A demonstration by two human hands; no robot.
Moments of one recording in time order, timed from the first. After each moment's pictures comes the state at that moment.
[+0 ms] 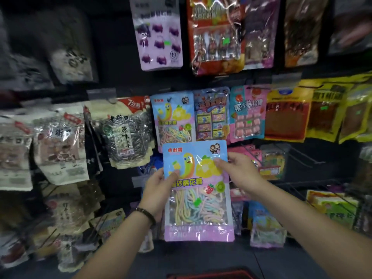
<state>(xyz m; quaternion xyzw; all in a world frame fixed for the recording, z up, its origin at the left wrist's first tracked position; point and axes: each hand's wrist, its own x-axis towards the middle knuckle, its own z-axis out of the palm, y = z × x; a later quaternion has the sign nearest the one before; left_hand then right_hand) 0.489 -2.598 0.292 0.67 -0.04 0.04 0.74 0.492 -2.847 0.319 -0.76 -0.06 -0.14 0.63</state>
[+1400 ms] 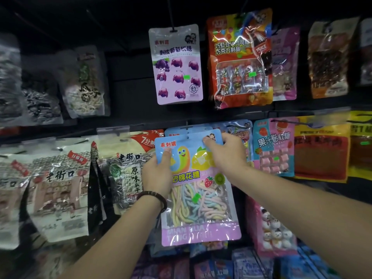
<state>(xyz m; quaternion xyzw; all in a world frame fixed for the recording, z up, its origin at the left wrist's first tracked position) 0.614 -2.572 0.414 0.68 0.00 0.28 0.68 0.624 -2.758 0.447 -0.74 -0.03 -0.33 0.59</state>
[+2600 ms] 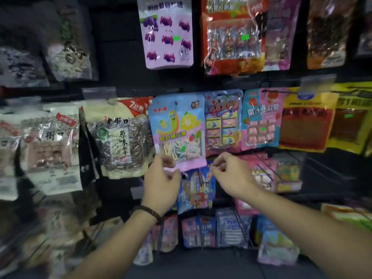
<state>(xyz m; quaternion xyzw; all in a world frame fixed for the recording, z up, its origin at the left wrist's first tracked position) 0.533 -2.593 0.324 0.84 -0.08 0.28 0.47 0.536 -2.810 0.340 -0.91 -0.03 -0.16 0.39</state>
